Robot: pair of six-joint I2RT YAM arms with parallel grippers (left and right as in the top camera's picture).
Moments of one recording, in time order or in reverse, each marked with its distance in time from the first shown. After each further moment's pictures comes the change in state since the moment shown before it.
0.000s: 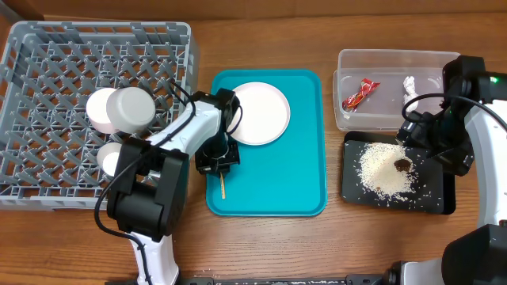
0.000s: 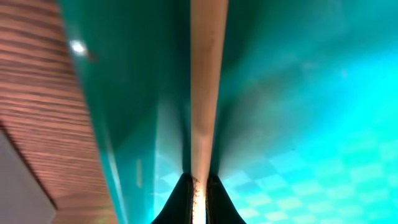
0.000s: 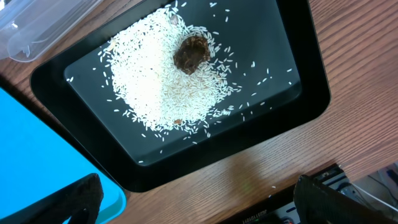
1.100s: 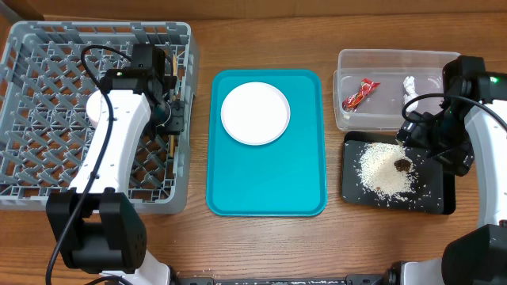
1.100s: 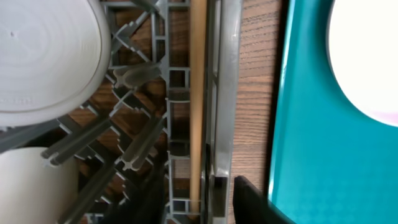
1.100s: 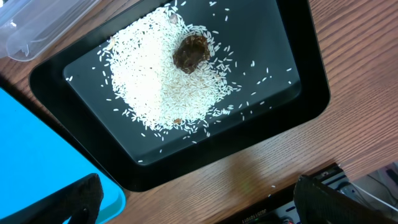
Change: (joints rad) left arm 0.304 -0.252 0.153 0.003 -0.106 0.476; right arm 0.000 0.000 0.000 -0.002 0.000 -0.001
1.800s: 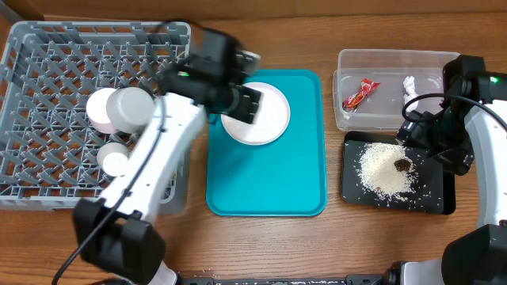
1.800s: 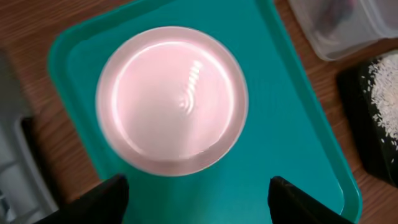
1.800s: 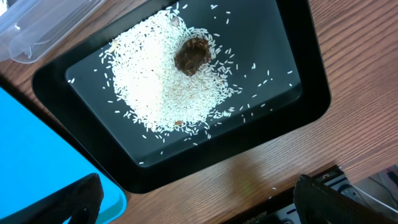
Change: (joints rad) left arm -0.377 0.000 0.131 0.180 0.156 0.028; right arm 0.000 0.000 0.000 0.007 -0.001 -0.002
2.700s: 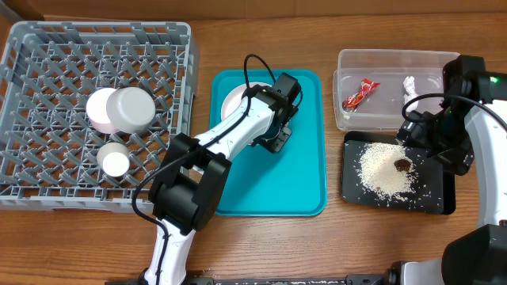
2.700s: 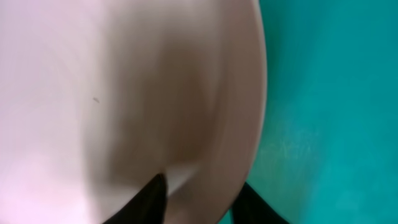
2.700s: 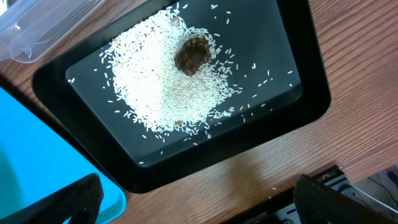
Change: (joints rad) left arm -0.182 0.409 0.000 0.038 -0.163 0.010; right arm 0.000 0.000 0.000 0.000 0.000 0.000
